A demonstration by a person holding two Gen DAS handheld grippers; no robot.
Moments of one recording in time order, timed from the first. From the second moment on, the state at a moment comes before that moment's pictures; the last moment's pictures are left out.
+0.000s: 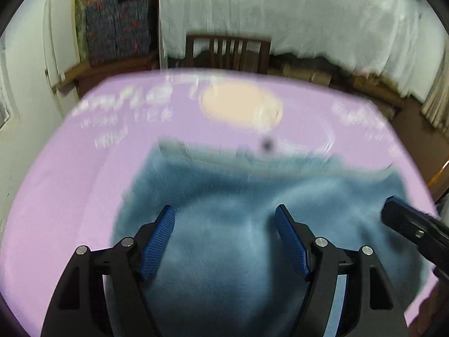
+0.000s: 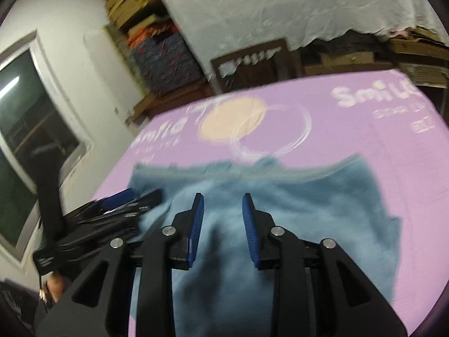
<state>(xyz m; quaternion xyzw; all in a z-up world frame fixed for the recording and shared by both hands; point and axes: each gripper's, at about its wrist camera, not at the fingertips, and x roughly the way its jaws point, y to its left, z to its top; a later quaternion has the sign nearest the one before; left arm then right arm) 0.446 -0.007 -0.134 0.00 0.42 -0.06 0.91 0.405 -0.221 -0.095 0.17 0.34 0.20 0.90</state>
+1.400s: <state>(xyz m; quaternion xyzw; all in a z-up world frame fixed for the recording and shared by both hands) 0.343 -0.041 -0.137 0.07 0.40 -0.11 0.91 0.281 -0.269 -0.112 0.26 0.35 0.19 0.88</state>
